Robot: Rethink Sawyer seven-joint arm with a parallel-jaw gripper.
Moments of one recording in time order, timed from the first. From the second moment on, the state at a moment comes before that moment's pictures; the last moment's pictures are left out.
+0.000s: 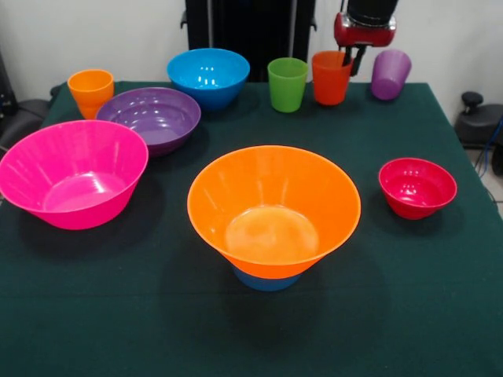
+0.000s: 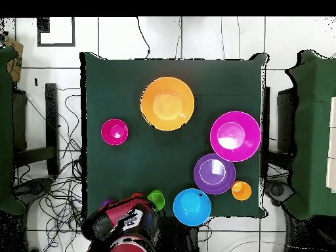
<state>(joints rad) 0.16 -0.58 -0.05 2.17 -0.24 0.10 2.07</state>
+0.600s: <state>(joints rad) 0.15 -0.67 -0.05 2.16 -0.22 0.12 2.07</state>
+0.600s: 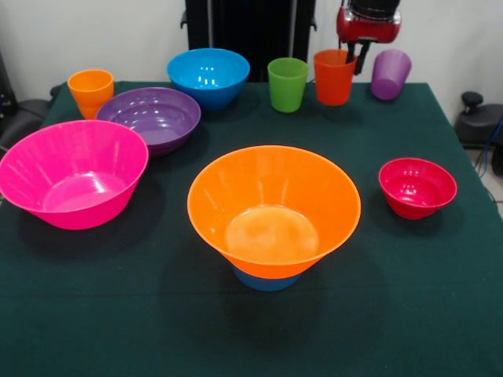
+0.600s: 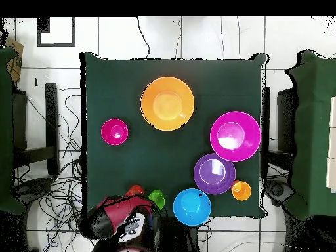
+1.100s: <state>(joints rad) 0.10 -0.89 -0.02 2.14 -0.11 0.37 2.07</state>
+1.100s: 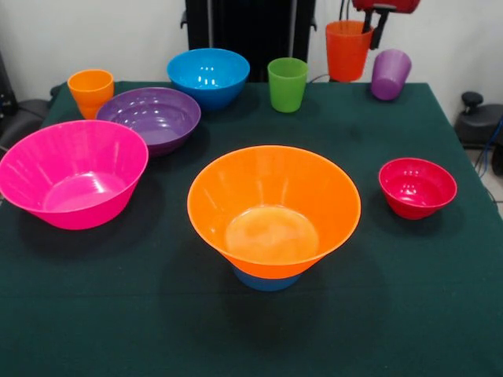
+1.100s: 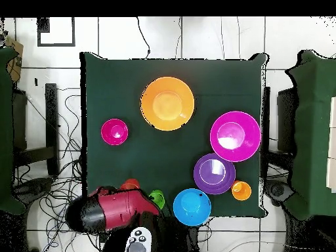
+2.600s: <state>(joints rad) -0.07 -0.64 0.03 1.48 -0.09 0.80 2.07</state>
